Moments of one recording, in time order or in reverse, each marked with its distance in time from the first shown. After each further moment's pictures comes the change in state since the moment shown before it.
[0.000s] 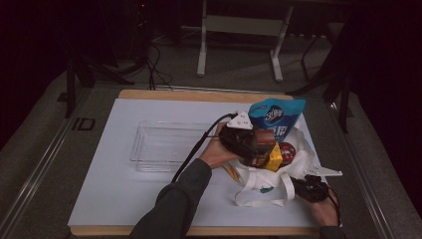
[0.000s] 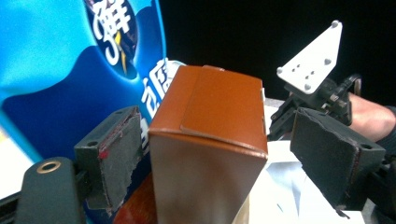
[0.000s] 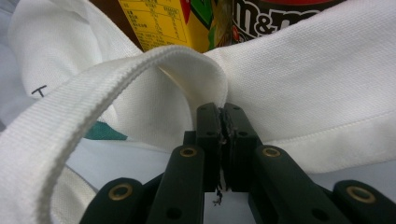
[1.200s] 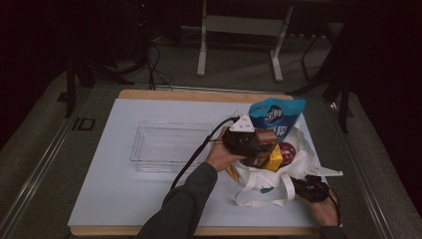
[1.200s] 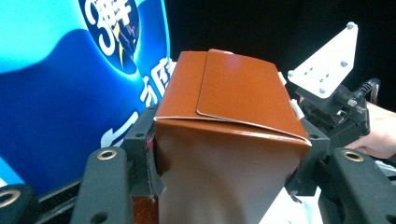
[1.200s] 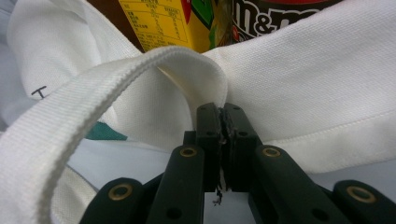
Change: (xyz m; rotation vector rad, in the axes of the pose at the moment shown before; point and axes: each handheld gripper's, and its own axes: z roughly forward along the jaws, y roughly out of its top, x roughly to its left) left arm -0.002 -0.010 0.013 -0.040 0.037 -0.018; right arm -0.001 -0.001 0.000 -0.003 0.010 0.005
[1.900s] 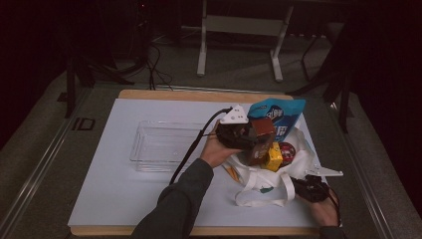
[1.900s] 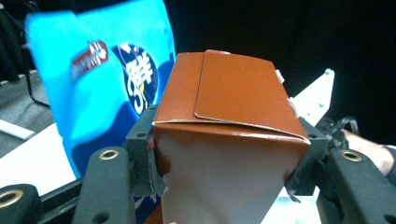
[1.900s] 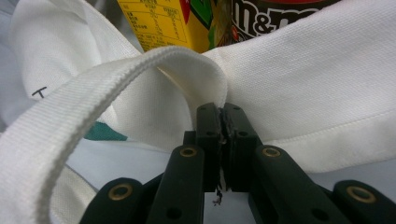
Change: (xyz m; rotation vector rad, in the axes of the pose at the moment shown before) left arm -0.002 0.028 -0.035 -0.090 0.025 0.002; right arm 0.000 0.000 0.000 -0.002 0.000 0.005
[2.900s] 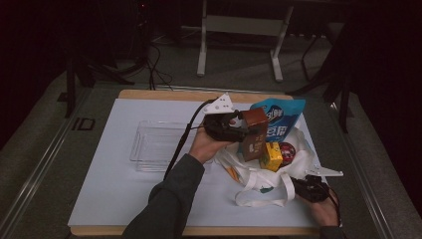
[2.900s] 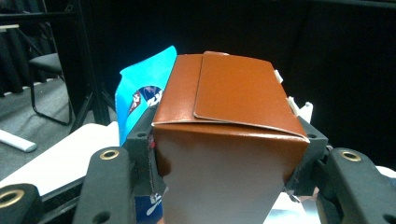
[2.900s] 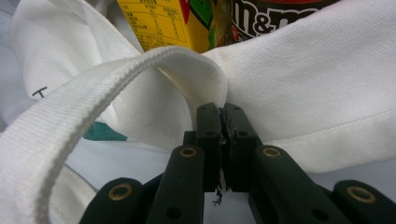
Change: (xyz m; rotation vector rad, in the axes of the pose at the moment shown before) left arm 0.006 0.019 -0.039 -0.062 0.000 -0.031; right arm 0.000 0.000 0.000 -0.004 0.003 0.001
